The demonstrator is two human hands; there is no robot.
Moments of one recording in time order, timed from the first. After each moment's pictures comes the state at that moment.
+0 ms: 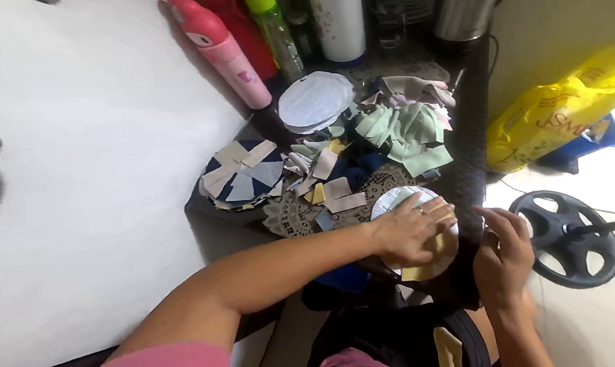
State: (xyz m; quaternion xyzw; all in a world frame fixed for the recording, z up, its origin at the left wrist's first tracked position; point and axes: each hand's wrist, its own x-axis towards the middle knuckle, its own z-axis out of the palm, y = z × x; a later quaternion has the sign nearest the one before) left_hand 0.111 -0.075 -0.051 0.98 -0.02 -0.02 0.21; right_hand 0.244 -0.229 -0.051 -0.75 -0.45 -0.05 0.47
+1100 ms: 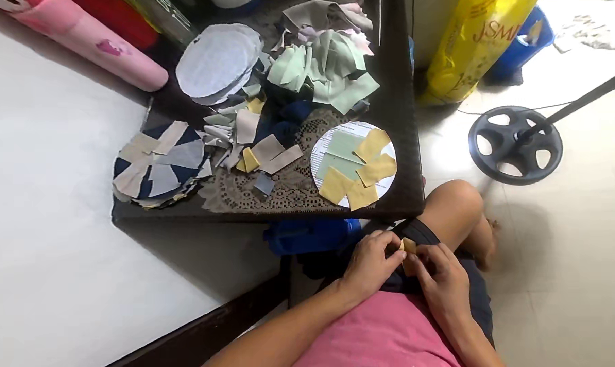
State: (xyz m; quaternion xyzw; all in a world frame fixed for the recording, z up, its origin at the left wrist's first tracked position) left_hand 0.045 -0.246 -0.089 0.81 0.30 0.02 0.50; right_hand 0.139 -0.389 -0.115 -0.82 -0.36 0.10 0.44
